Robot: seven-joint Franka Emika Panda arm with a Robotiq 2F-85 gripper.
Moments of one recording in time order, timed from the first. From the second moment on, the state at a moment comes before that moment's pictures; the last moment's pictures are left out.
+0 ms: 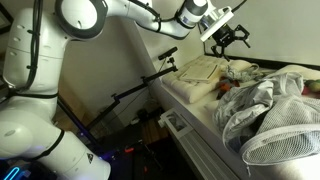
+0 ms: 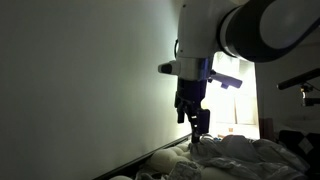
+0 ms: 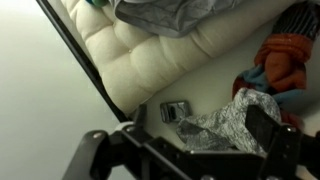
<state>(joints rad) 0.29 0.75 0.02 -1.30 -0.59 2.14 -0.37</state>
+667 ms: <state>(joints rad) 0.17 0.74 0.02 -1.42 -0.53 2.14 -0.37</state>
